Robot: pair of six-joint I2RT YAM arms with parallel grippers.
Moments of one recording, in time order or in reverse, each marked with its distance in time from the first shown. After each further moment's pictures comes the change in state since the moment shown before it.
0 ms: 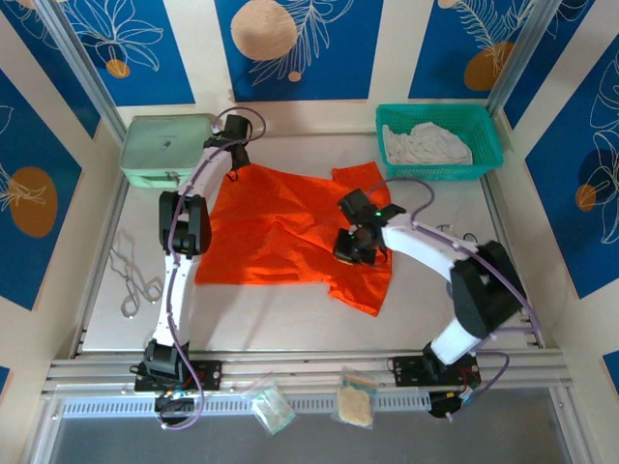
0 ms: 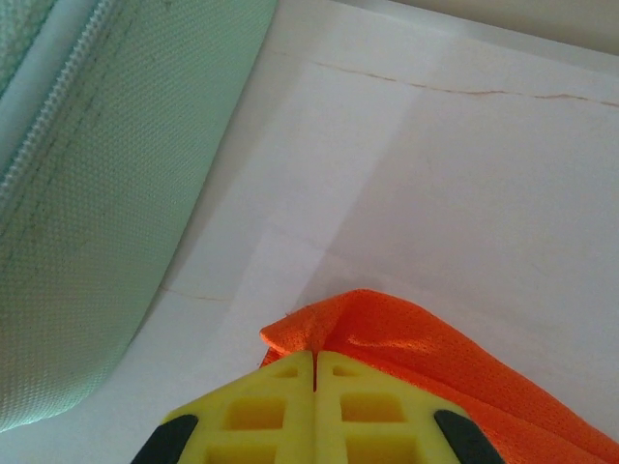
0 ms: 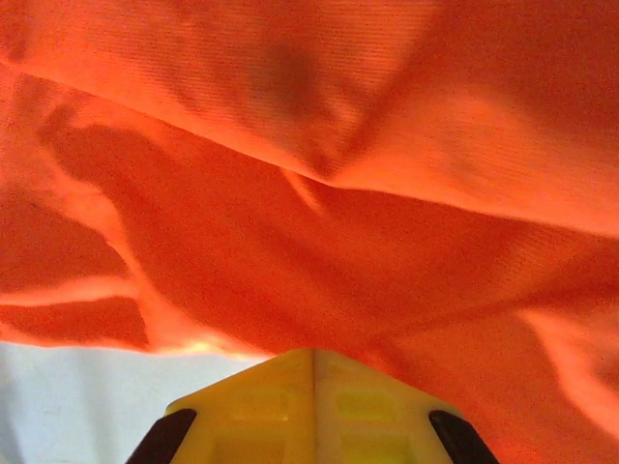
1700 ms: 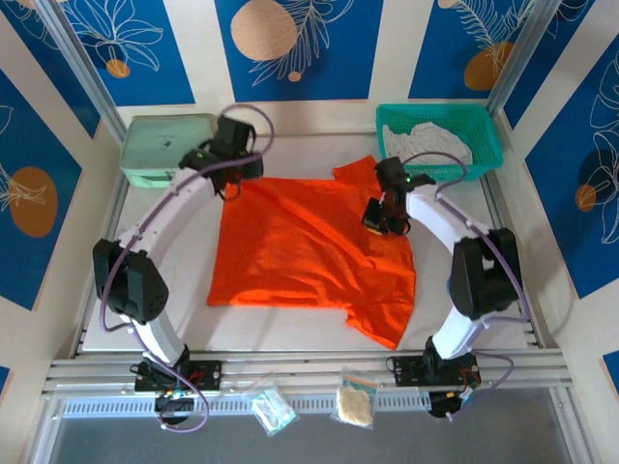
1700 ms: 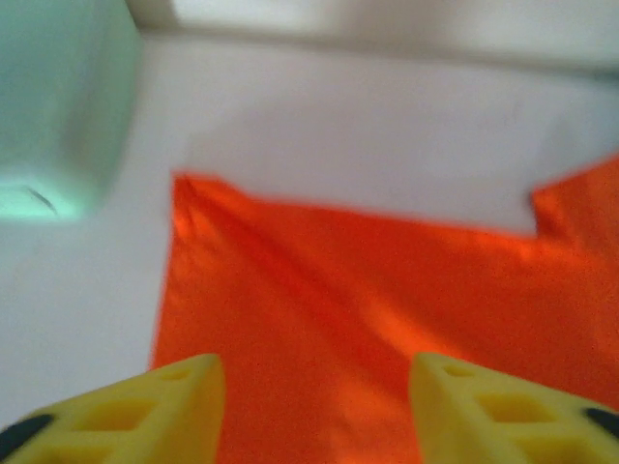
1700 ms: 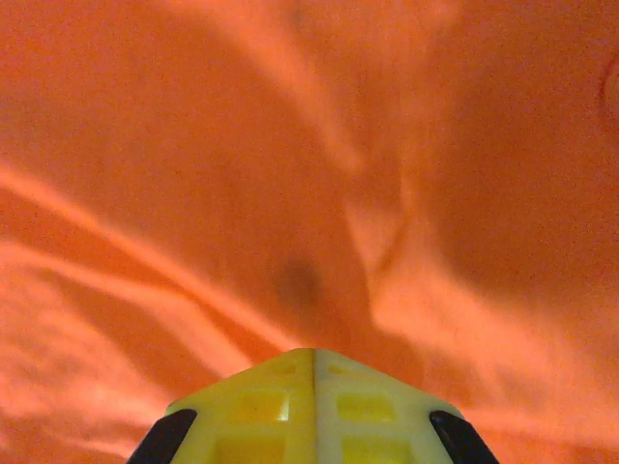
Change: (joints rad) left arm -0.220 -0.824 -0.744 0.025 0.175 0.021; right arm -0.304 0.106 0.225 -0.131 0.044 -0.206
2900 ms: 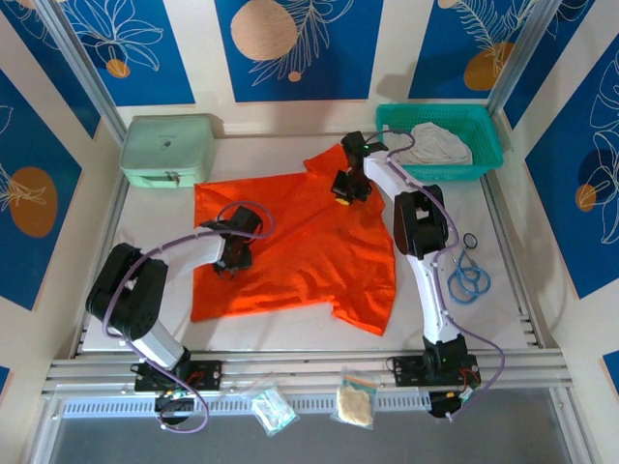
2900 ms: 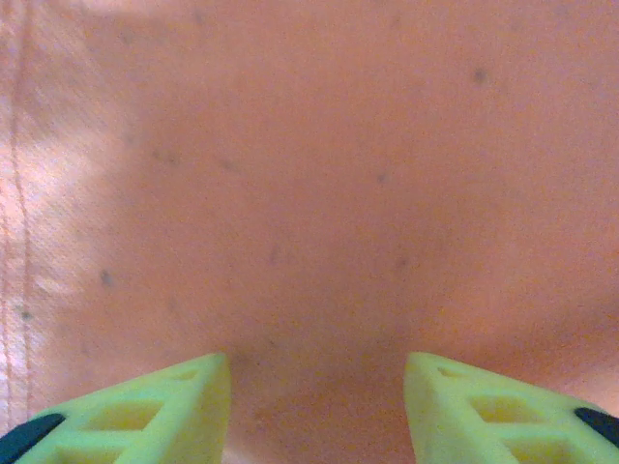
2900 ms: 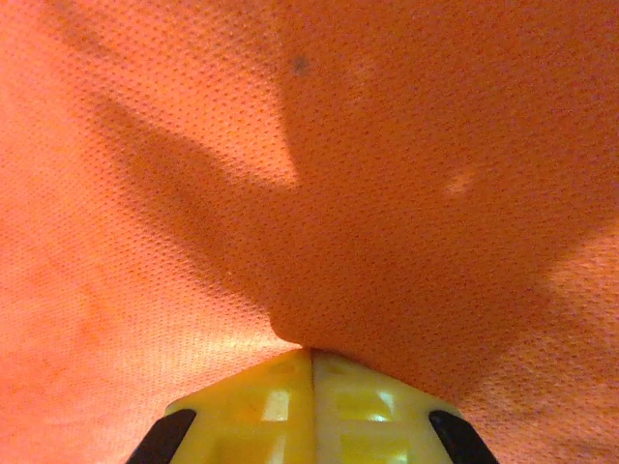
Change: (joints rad) left arm -0.067 -0.103 -0.655 0.084 -0.085 -0.202; right arm 0.019 0.718 0.798 -0.139 -0.059 0.031
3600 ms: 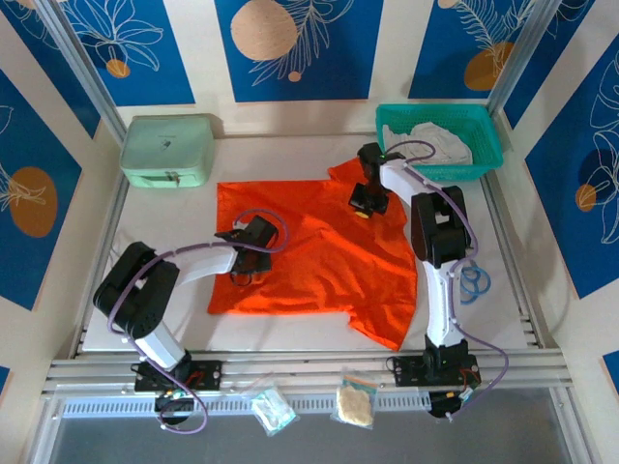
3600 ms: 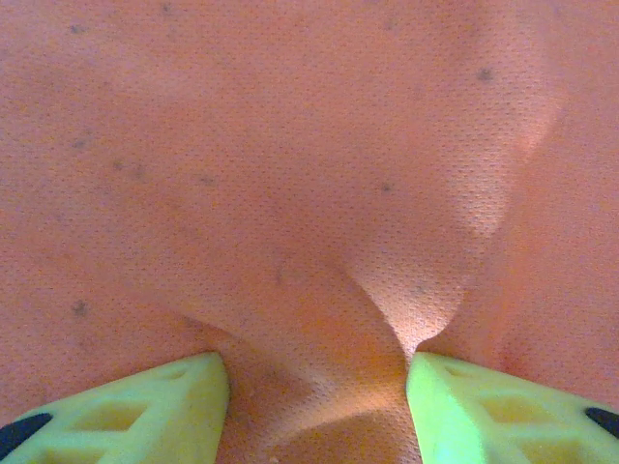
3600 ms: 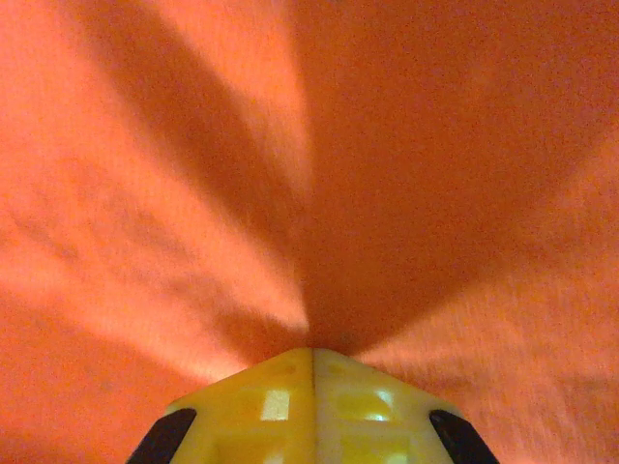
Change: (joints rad) left arm -0.139 0.022 -0.084 0.214 0.063 -0.088; right arm -0.028 -0.251 -0.383 0.065 0.084 -0.008
